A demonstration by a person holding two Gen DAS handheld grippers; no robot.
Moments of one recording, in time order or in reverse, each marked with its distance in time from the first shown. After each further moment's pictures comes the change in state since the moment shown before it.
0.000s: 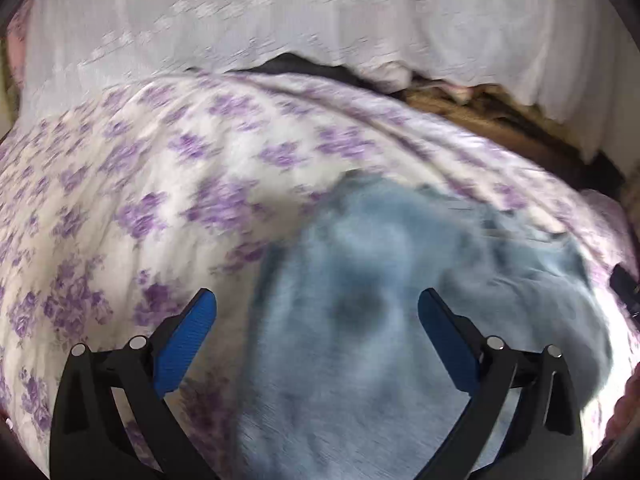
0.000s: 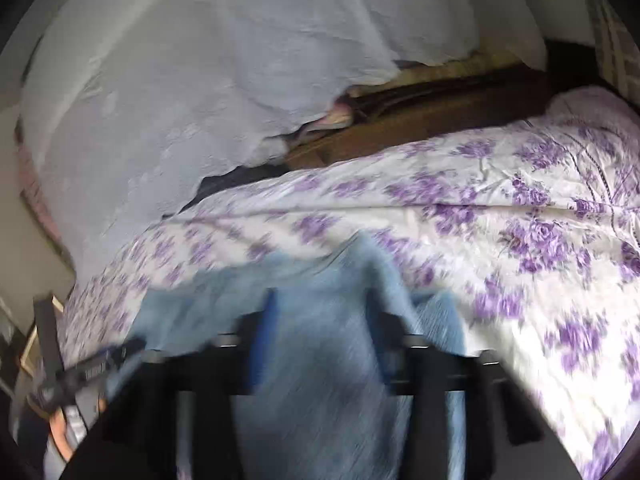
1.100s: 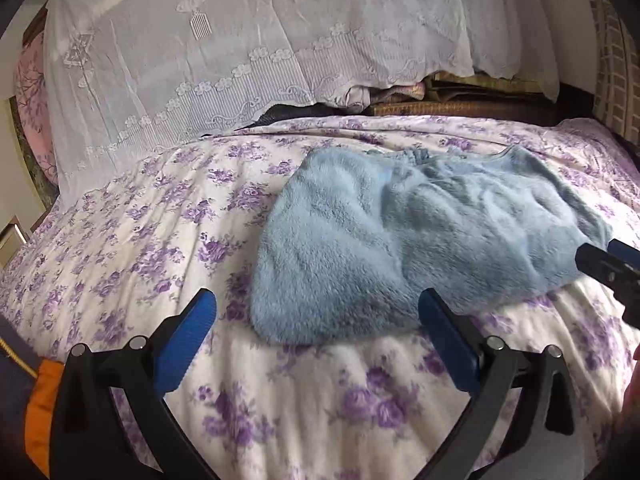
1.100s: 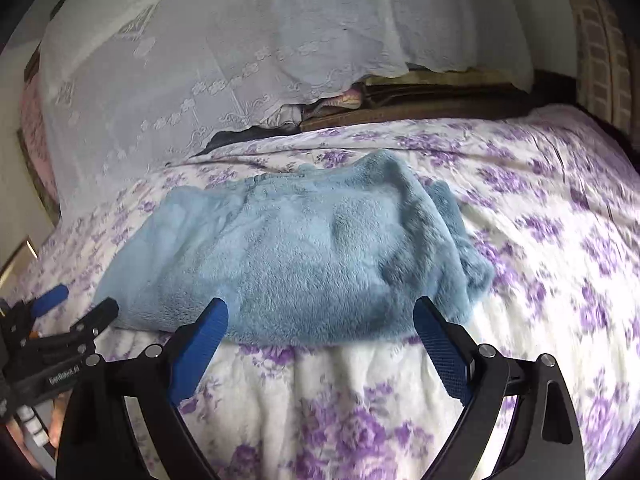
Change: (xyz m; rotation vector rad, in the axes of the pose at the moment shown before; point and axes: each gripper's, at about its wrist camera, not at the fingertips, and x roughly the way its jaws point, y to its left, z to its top) left arm -0.104 -0.037 -0.106 0.231 -0.189 0.166; right arm -0.057 0.046 -0.101 -0.096 -0.034 -0.115
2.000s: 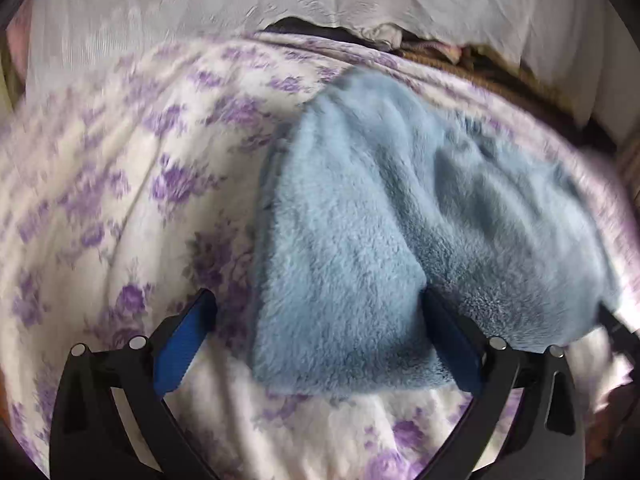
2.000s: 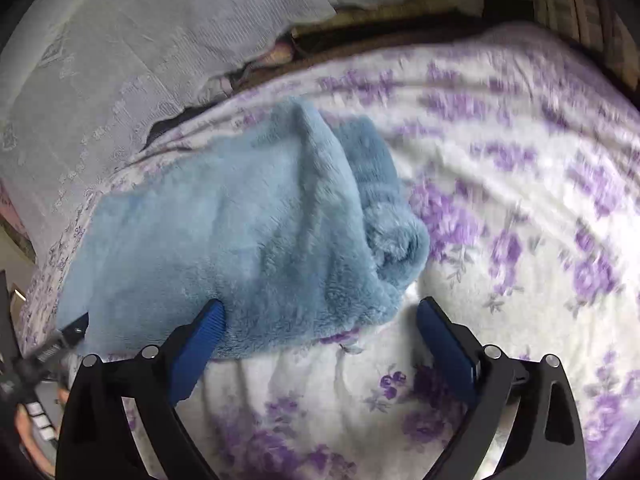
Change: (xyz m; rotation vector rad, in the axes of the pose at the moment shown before) left arm 0.094 0.060 0.011 -0.264 0.292 -0.189; right arm 0.033 -0.051 0.002 0.170 0.137 -0.082
